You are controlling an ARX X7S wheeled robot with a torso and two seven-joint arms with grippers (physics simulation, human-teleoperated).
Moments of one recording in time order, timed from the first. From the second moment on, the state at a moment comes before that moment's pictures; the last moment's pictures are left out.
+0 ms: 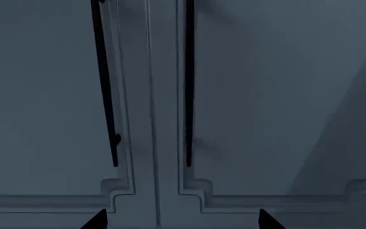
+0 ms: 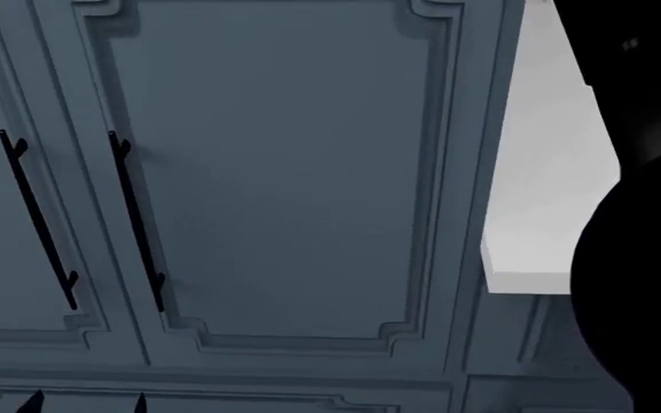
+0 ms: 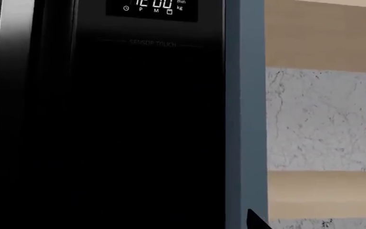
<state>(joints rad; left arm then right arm) 0.00 0.00 0.00 -0.02 0.00 0.00 0.00 2.27 0.00 -1.58 1.27 1.59 0.25 0.38</state>
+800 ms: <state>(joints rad) 0.00 0.00 0.00 0.00 0.00 0.00 0.00 2.28 0.00 -1.60 1.25 1.63 0.26 0.40</state>
